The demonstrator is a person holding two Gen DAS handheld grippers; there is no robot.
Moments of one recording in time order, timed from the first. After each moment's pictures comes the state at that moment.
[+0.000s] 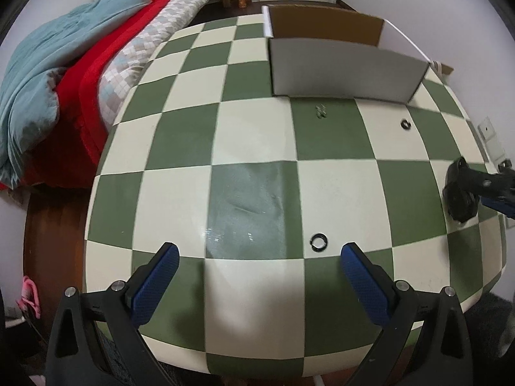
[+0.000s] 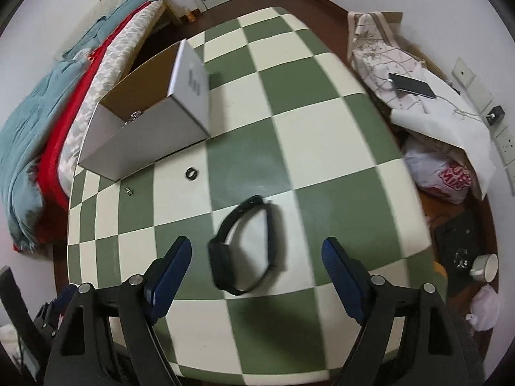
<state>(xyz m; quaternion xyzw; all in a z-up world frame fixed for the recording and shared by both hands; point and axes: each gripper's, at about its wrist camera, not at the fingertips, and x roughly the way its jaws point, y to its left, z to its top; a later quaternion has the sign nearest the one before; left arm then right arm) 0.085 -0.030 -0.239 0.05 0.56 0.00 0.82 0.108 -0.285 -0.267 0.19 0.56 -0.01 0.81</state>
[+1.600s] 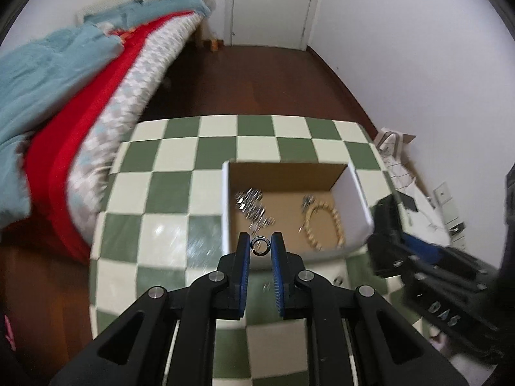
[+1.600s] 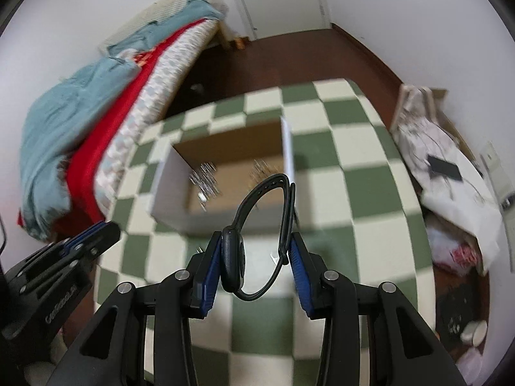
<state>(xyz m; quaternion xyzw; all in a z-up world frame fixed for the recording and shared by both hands) 0.223 -0.035 -0.118 -0.02 0.50 -0.09 0.86 0.178 -0.224 -0.176 0.13 0.49 0.06 0.86</state>
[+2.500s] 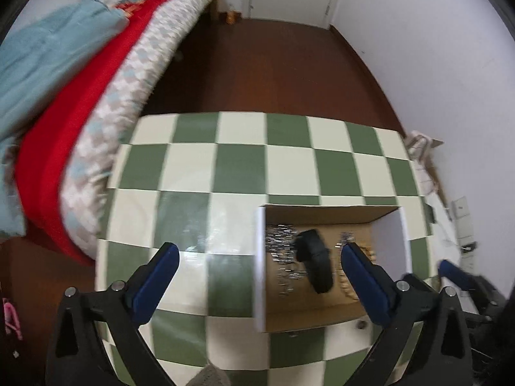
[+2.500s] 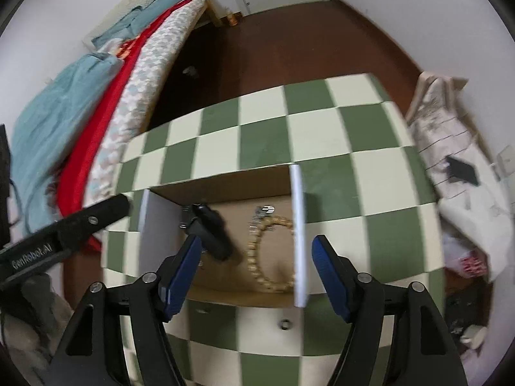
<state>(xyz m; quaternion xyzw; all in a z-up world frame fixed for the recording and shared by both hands) 0.301 -0.013 -0.137 -0.02 0.54 -0.04 0.84 0.285 -0.228 -0.191 0.14 0.55 0.04 0.82</state>
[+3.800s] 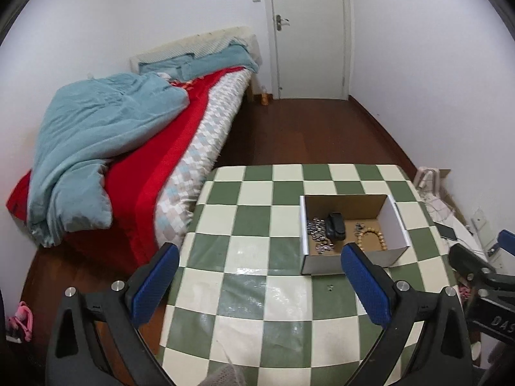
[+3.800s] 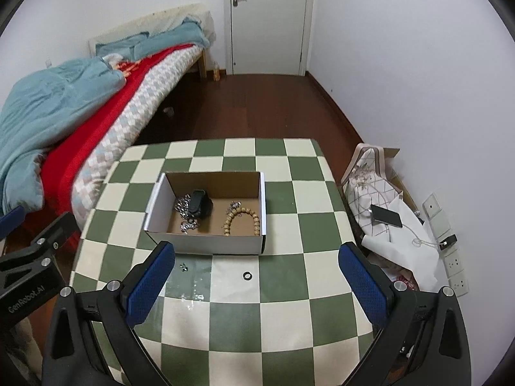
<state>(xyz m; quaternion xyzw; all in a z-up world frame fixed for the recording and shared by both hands) 0.120 0.009 -0.064 0.03 0.36 0.04 0.93 0.125 -0.186 -0.090 0.01 0.42 -0.04 0.91</state>
